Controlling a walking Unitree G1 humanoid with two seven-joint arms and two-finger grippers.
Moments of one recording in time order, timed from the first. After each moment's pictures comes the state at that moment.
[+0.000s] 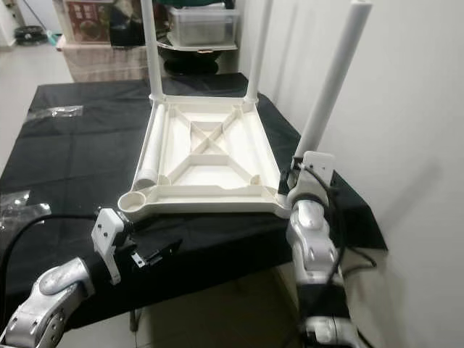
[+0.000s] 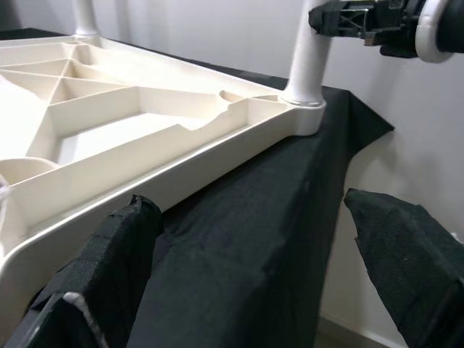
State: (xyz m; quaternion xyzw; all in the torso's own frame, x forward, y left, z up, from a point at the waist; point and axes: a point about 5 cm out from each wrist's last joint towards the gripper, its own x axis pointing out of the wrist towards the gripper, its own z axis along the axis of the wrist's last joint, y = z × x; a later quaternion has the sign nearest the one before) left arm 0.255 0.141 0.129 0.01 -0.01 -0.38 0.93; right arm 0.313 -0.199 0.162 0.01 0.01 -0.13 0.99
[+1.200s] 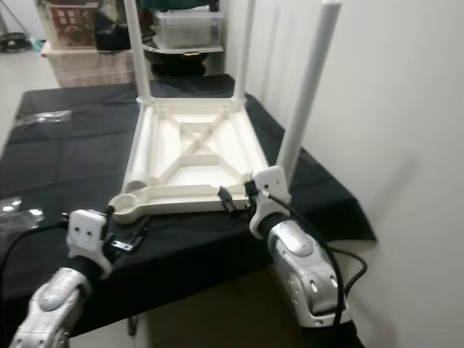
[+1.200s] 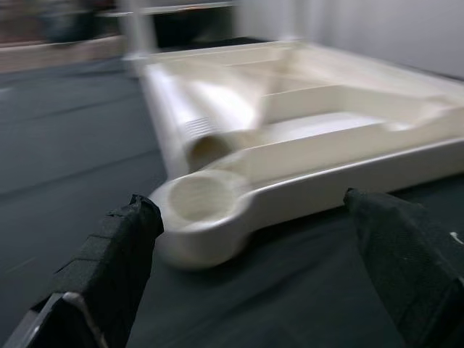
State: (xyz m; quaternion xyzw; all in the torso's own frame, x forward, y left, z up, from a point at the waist) left arm 0.254 0.166 0.124 0.04 -0.03 -0.10 0.99; right arm 0.300 -0.130 0.172 -0.02 0.03 0.16 0.99
